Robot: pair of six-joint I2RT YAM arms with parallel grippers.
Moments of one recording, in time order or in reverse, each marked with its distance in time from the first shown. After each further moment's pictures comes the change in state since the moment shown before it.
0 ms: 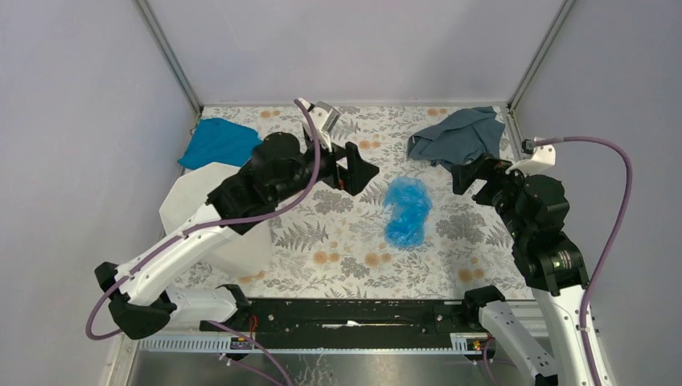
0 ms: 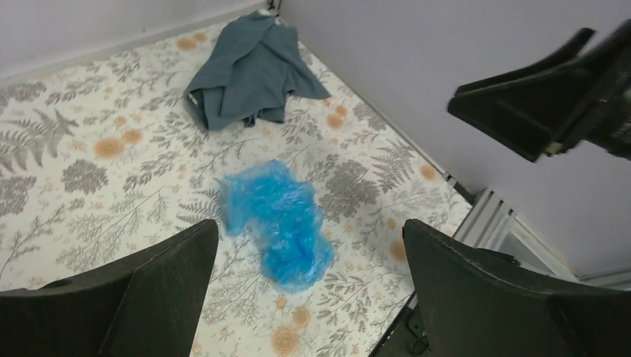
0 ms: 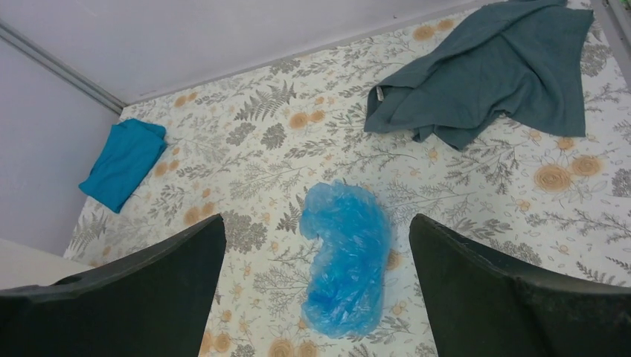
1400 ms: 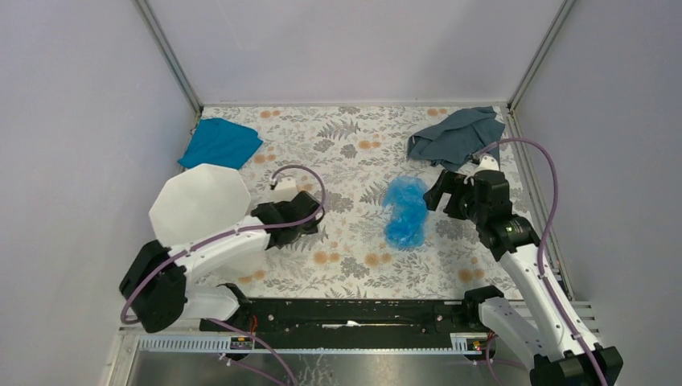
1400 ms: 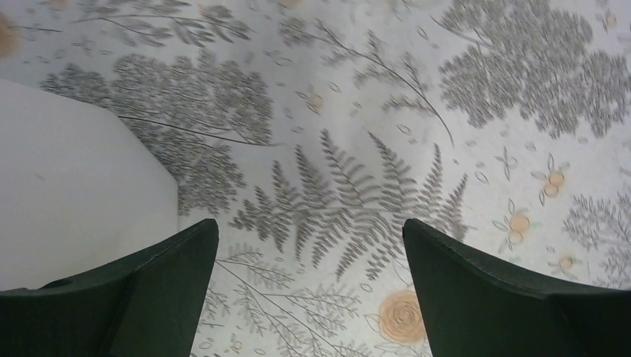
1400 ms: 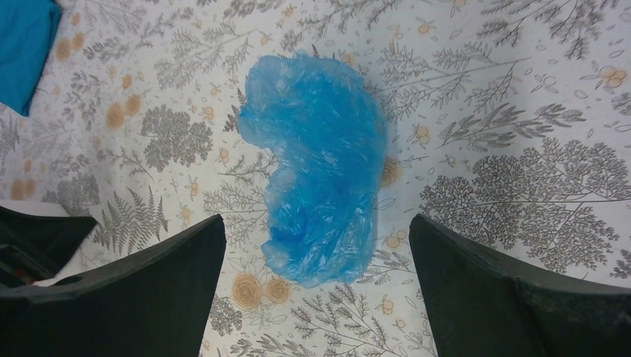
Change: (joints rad) left arm 0.088 0.121 -0.615 -0.285 -0.582 -0.530; right arm 0.000 0.150 -0.311 0.082 -0.116 0.042
